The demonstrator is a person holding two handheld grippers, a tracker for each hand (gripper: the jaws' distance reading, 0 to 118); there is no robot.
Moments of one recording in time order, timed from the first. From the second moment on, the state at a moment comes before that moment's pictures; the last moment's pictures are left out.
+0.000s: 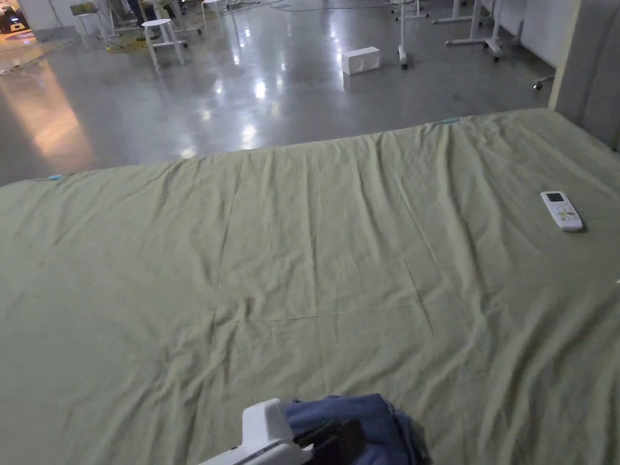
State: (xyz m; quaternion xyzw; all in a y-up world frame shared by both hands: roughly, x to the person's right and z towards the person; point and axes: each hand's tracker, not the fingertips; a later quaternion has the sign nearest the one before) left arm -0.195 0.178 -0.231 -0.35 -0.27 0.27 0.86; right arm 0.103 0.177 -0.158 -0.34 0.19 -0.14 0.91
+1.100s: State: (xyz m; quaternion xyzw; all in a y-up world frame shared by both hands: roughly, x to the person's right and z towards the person) left arm -0.265 0.073 -0.297 -0.48 -0.27 0.34 0.76; right arm 0.057 0.097 -0.291 -0.52 0.16 -0.13 0.83
